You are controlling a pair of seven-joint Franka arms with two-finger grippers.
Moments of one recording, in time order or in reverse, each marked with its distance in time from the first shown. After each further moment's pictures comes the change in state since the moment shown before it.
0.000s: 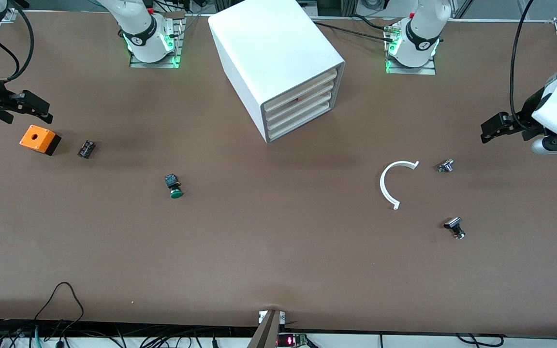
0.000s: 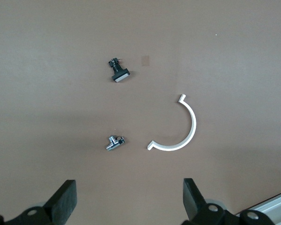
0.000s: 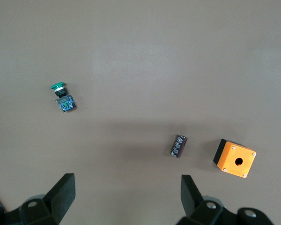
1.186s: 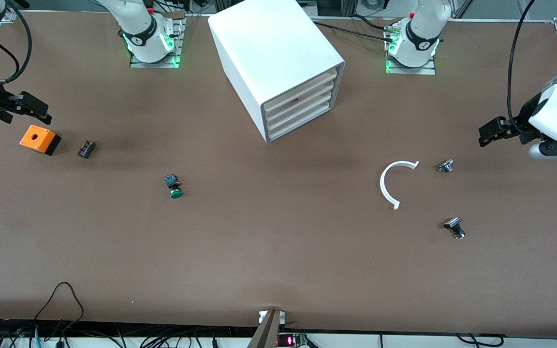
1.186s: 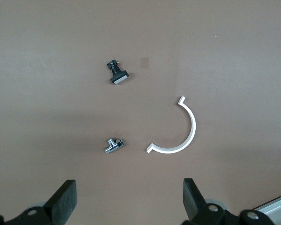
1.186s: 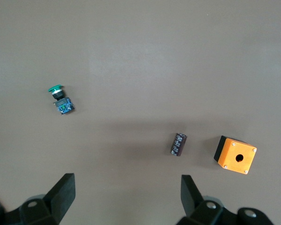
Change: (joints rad) left arm 0.000 0.018 -0.003 0.007 0.000 0.013 0.000; right arm -0.005 0.007 -0.009 0.002 0.000 0.000 0.030
